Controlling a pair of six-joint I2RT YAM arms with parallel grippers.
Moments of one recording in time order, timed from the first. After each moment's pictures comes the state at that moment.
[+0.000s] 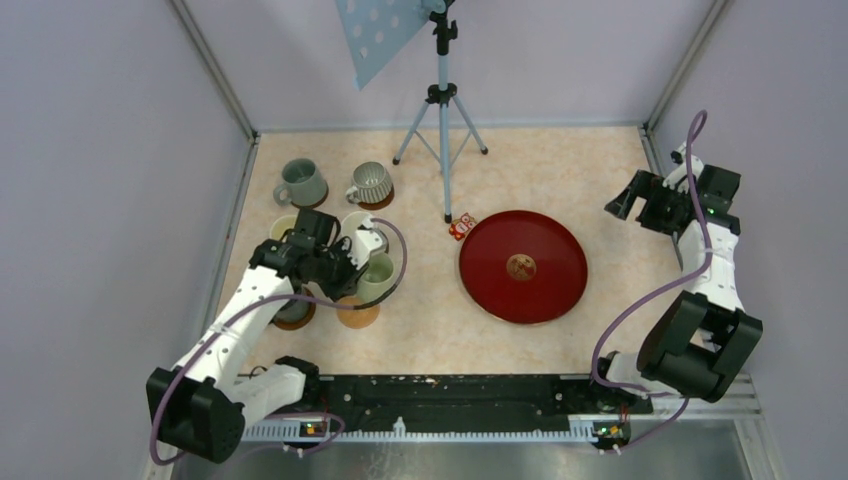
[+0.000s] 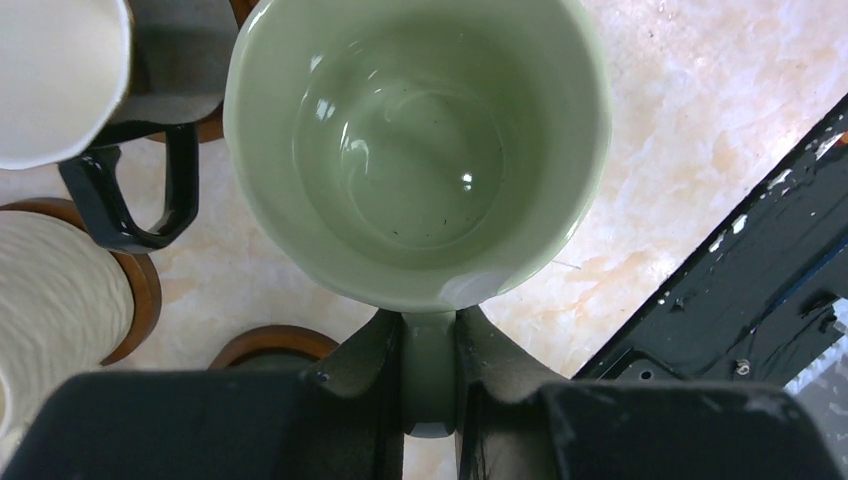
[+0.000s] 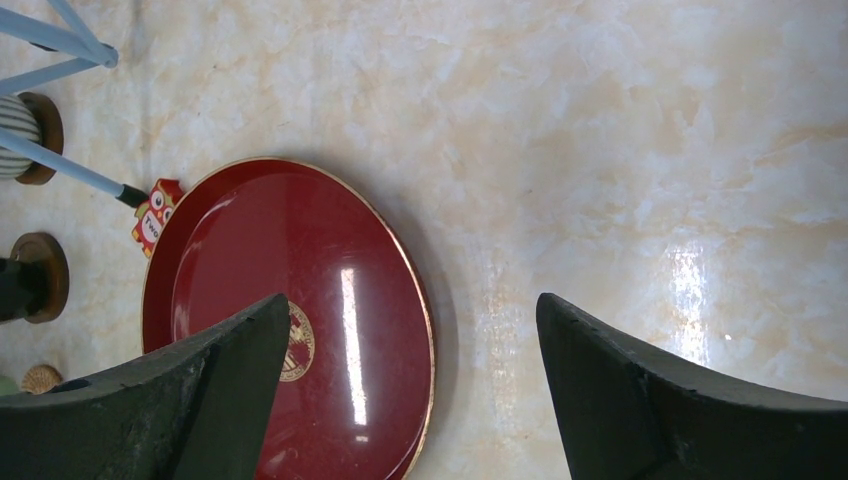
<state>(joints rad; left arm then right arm) -0.31 1.05 0.90 -0.93 0.33 0.55 -0.47 1.35 1.05 -0.48 -0.58 0.02</state>
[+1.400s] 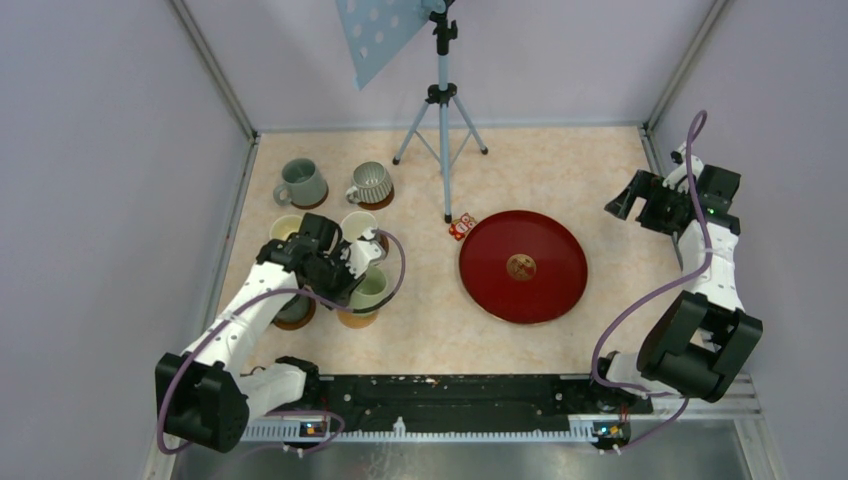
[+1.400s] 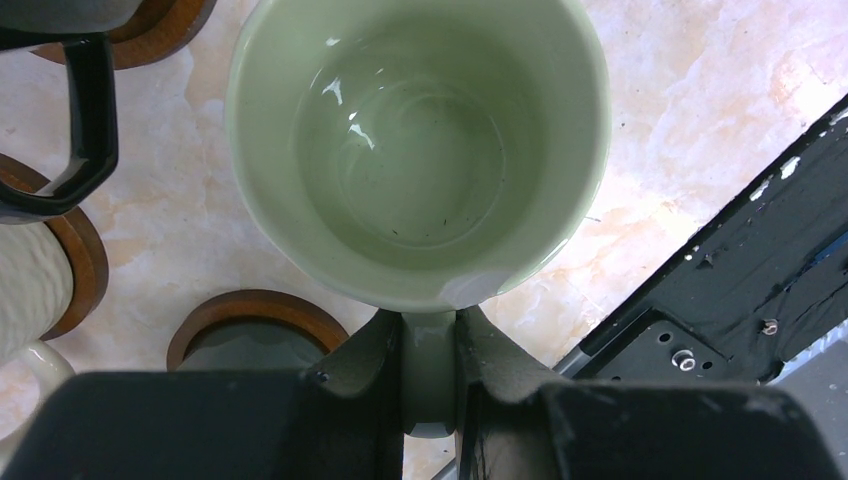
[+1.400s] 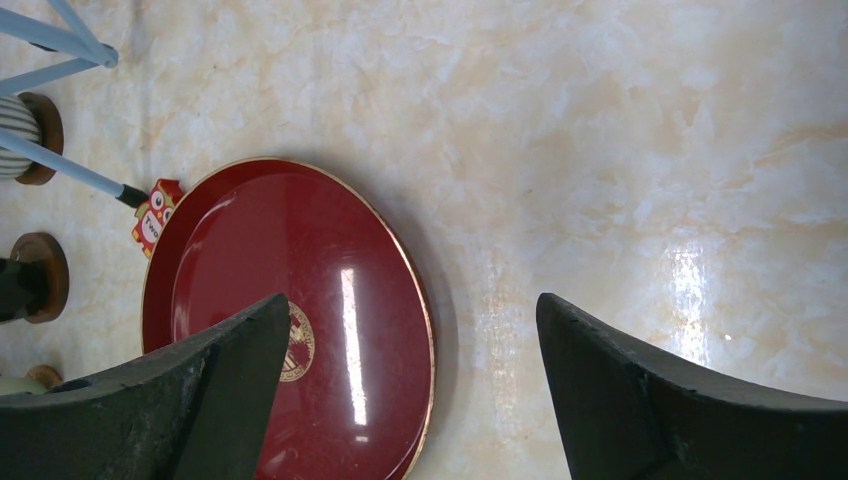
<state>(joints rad) -0.28 1.11 0.85 -0.97 0.28 0.60 -0.47 1.35 1.05 -0.48 -0.58 0.02</state>
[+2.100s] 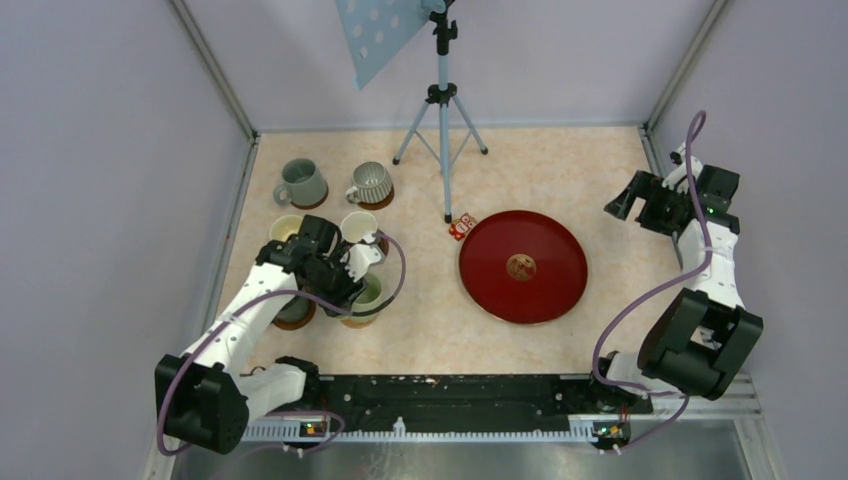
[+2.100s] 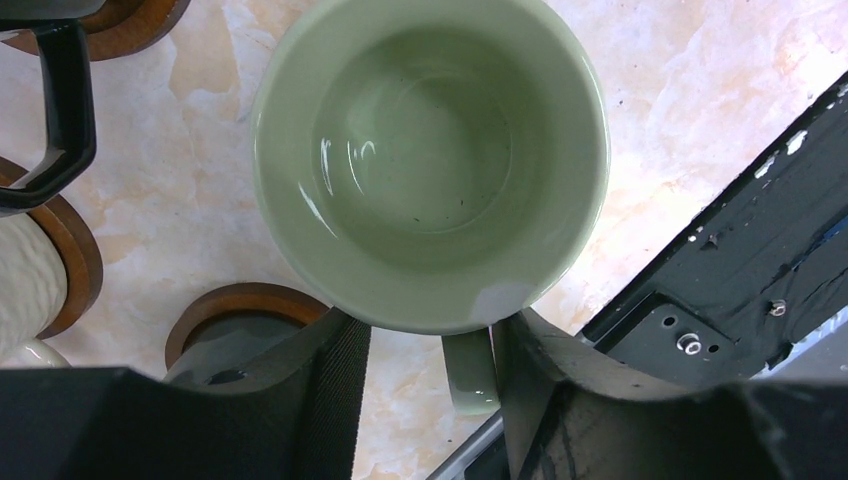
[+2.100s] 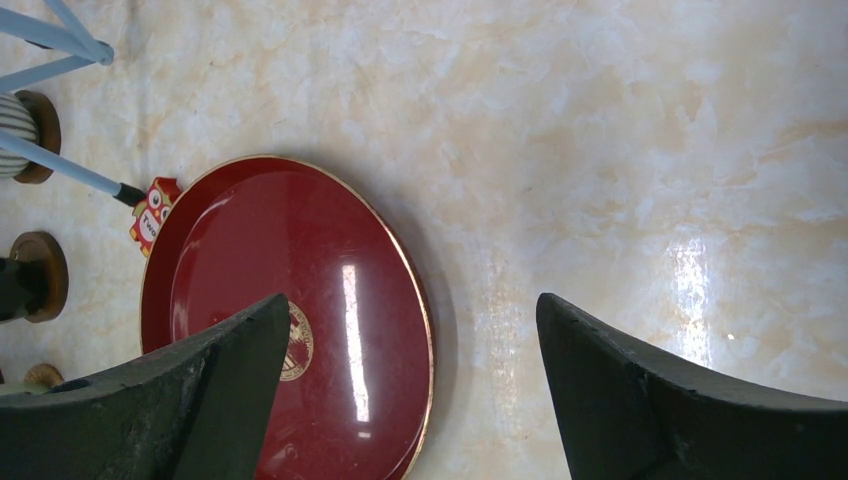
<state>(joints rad) -0.27 1.11 0.84 -0.99 0.27 0.64 -0.47 1.36 1.05 -0.48 -0.58 0.02</state>
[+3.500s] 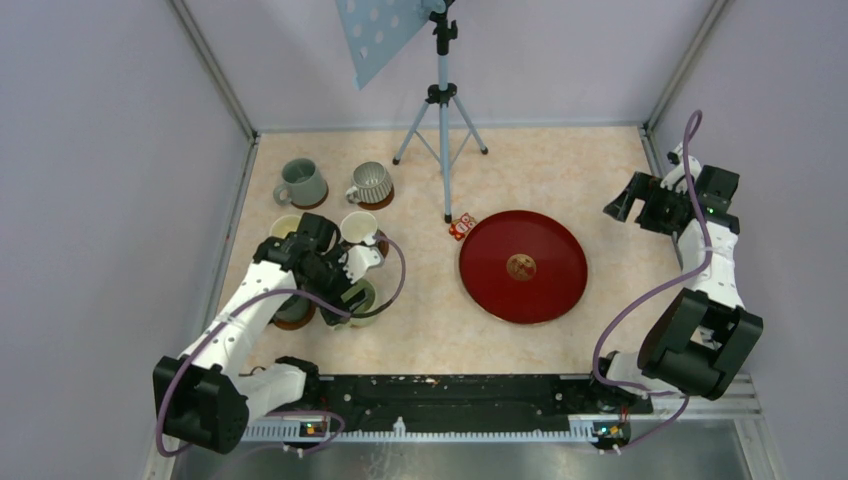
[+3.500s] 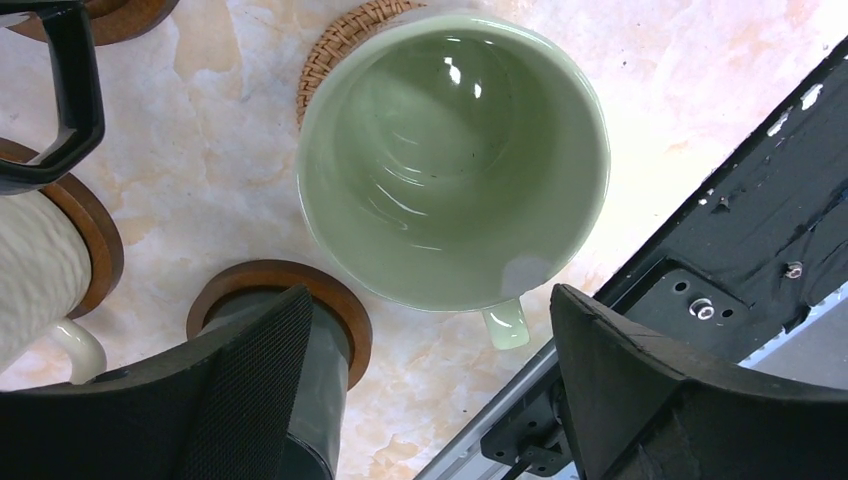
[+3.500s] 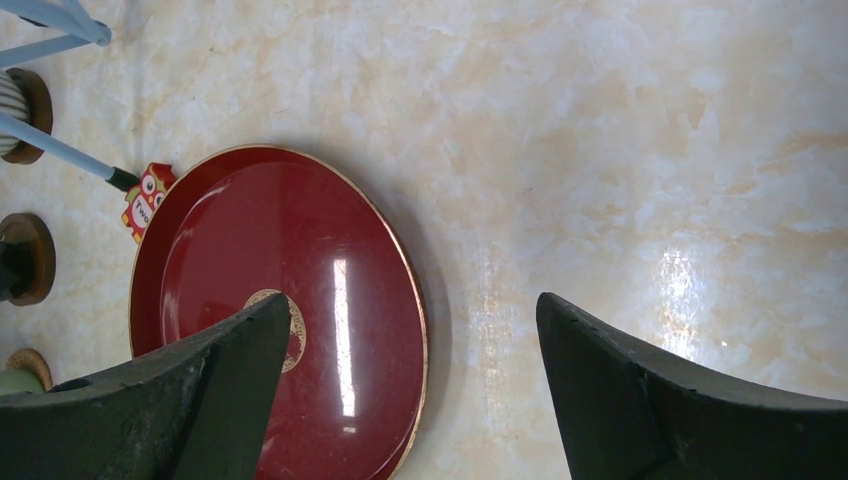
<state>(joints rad) -0.27 1.11 0.88 -1.07 0.24 0.70 -0.46 1.36 1.05 -0.49 -0.59 -0.03</state>
